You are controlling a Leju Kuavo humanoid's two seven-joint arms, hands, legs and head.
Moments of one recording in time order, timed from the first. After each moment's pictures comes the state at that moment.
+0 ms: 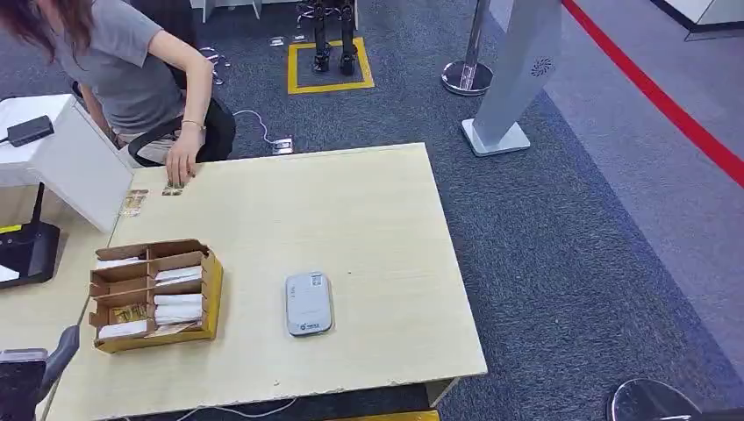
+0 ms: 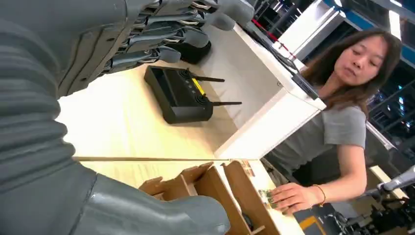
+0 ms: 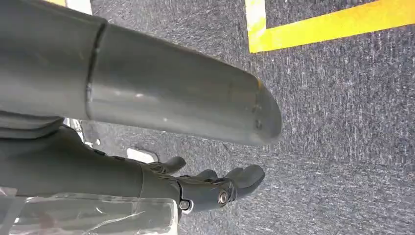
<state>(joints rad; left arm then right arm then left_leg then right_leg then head) 0.28 0.14 0.26 -1.86 -0.23 0.18 -0.25 -0.06 0.05 -1.12 -0.22 1.34 -0.20 -0.04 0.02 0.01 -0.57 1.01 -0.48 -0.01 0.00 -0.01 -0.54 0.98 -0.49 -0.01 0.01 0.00</state>
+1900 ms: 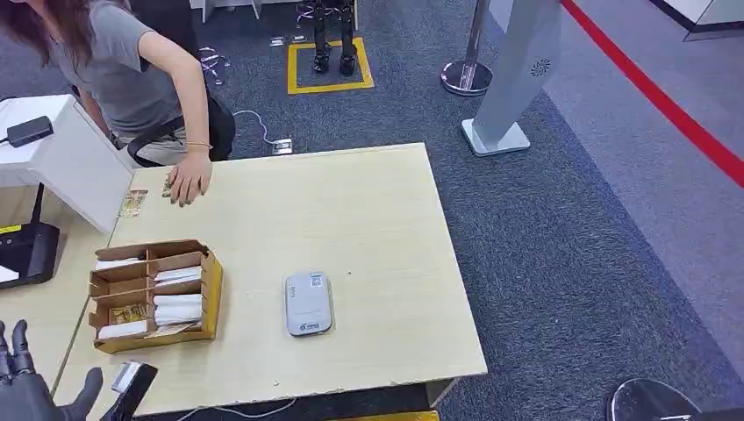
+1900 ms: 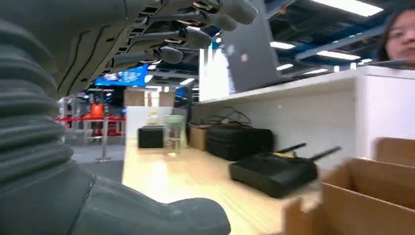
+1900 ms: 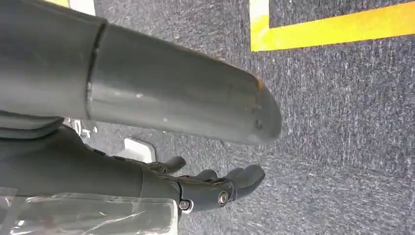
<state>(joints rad) 0.29 -0.01 0.27 -1.69 -1.29 0.49 -0.03 -0.07 0.07 -1.14 -0.22 1.42 -0.21 -0.04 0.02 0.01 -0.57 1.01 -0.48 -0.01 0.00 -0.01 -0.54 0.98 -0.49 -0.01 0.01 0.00</state>
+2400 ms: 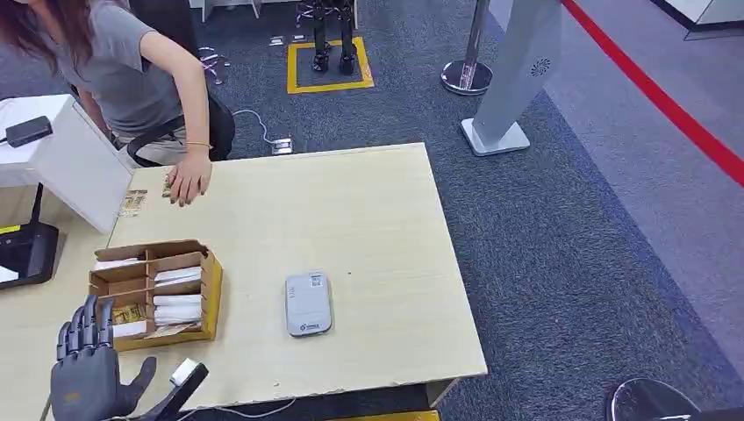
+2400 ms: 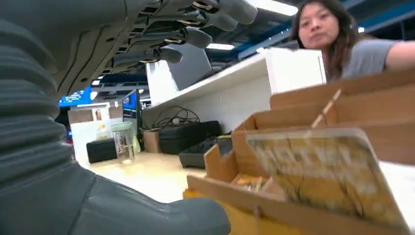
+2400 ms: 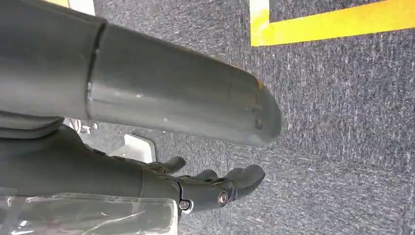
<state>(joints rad) 0.26 0.16 -0.01 -1.60 -1.38 0.43 0.14 -0.07 0.06 -1.14 -0.23 1.43 -0.21 -0.05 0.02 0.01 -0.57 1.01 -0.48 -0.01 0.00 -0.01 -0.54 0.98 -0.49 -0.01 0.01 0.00</state>
